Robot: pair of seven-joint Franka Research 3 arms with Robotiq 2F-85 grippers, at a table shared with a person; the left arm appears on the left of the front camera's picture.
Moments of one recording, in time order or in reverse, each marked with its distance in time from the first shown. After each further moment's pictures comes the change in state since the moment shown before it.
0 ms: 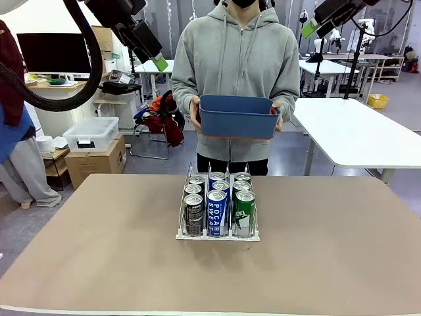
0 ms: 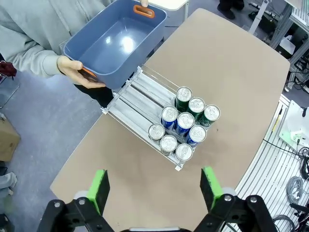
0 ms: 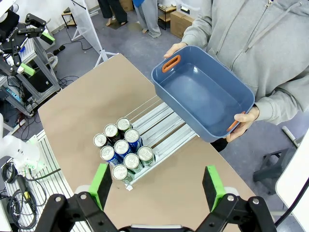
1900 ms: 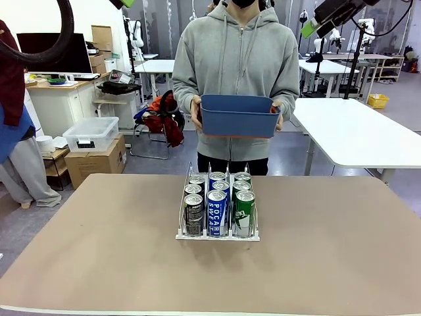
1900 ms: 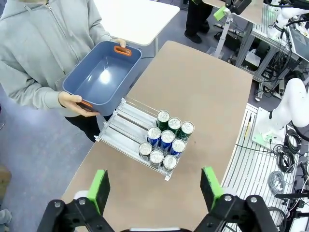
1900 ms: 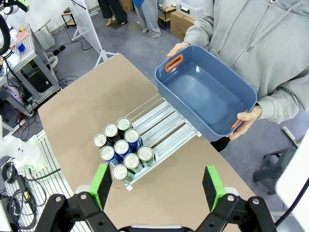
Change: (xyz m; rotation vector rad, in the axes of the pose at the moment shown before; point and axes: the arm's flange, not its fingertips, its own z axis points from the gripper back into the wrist) left arm 0.005 0.044 0.109 -0.155 -0.168 -0.073; right arm 0.000 0.000 0.000 0.000 0.000 0.000
